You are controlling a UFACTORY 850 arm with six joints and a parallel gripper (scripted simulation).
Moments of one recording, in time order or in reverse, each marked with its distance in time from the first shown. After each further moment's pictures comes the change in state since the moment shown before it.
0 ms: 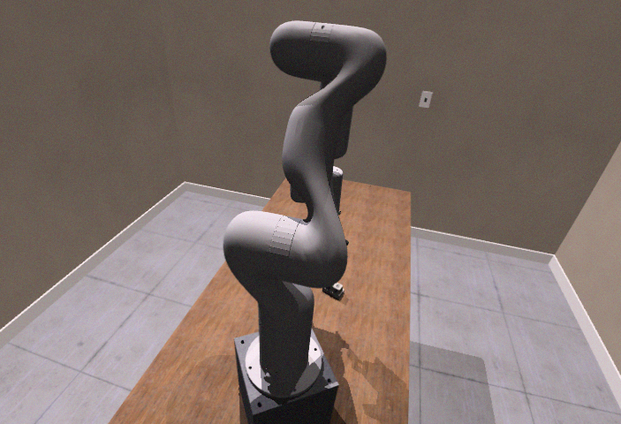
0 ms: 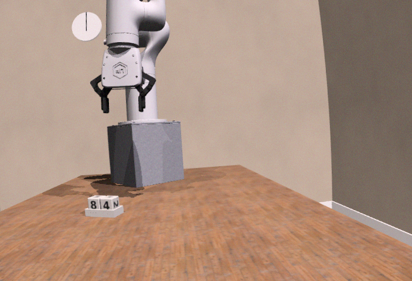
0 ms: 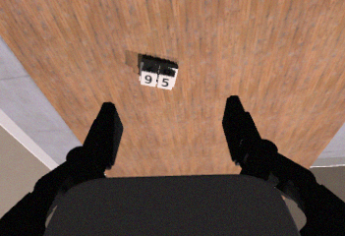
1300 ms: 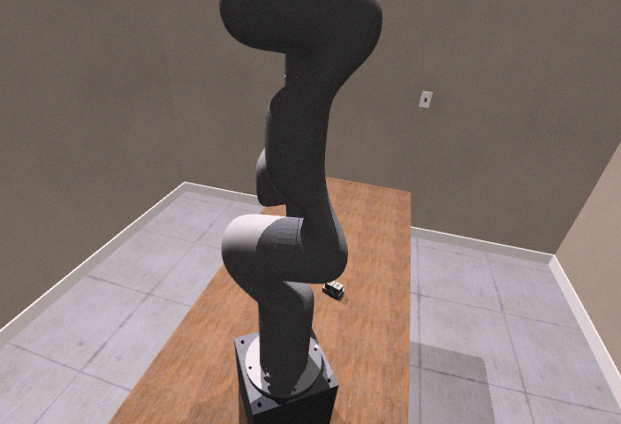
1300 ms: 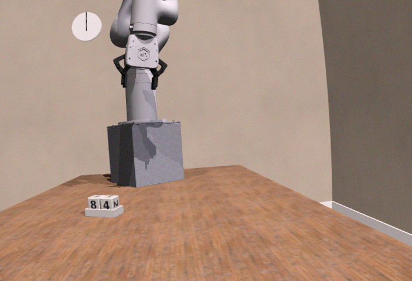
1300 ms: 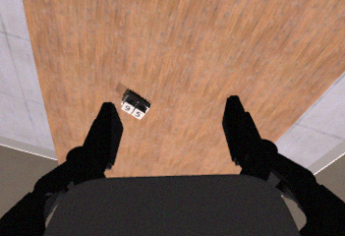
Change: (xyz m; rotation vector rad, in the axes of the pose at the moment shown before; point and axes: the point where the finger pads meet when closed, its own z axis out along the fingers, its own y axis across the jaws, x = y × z) arm 0.164 0.013 -0.078 0.080 0.057 -0.417
